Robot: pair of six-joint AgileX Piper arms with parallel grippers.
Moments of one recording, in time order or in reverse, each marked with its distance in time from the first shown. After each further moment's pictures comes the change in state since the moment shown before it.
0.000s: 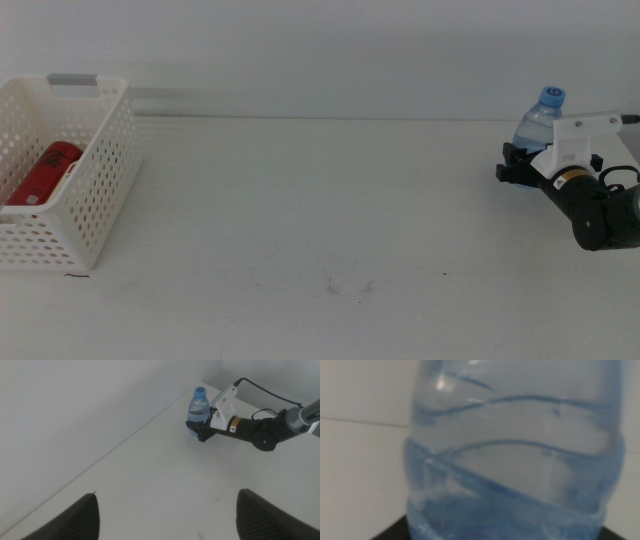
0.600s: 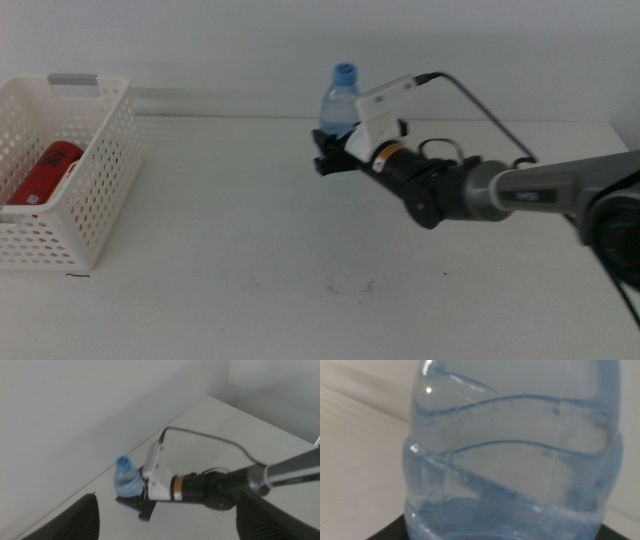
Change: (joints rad) left arm 0.000 0.000 0.000 0.000 -0.053 0.000; right arm 0.485 0.089 -0.385 -0.028 0.217 0.047
